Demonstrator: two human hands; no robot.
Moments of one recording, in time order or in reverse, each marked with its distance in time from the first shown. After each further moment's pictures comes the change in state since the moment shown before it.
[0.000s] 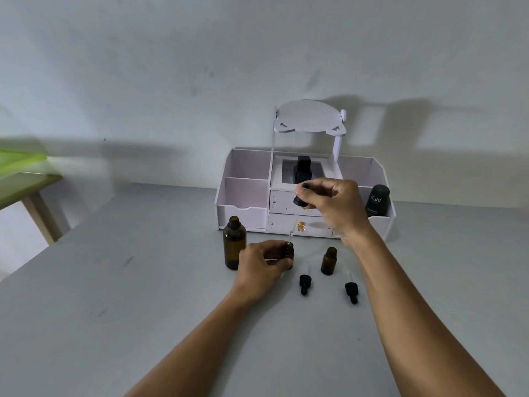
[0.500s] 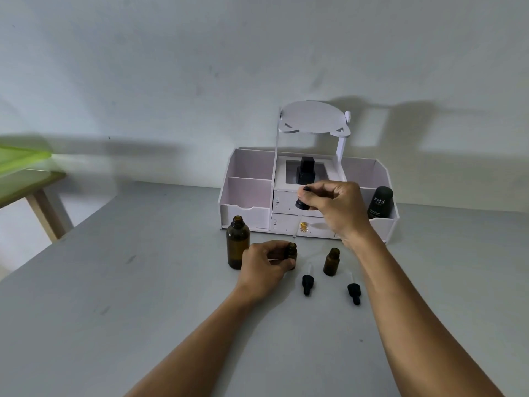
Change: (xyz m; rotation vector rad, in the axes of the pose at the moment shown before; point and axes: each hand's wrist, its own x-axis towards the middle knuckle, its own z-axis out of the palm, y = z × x) left_hand 0.000 -0.001 0.001 -0.022 -0.010 0.008; right_hand -0.002 0.001 0.003 -0.038 -0.002 -0.043
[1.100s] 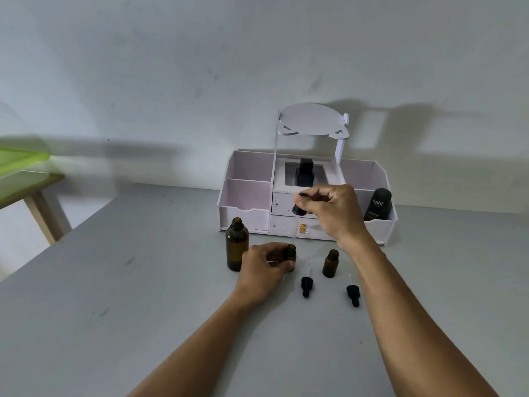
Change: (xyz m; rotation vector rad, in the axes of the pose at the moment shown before) left_hand 0.000 0.002 -0.002 0.017 0.000 0.012; right_hand -0.002 -0.001 0.004 -0.075 -0.021 -0.014
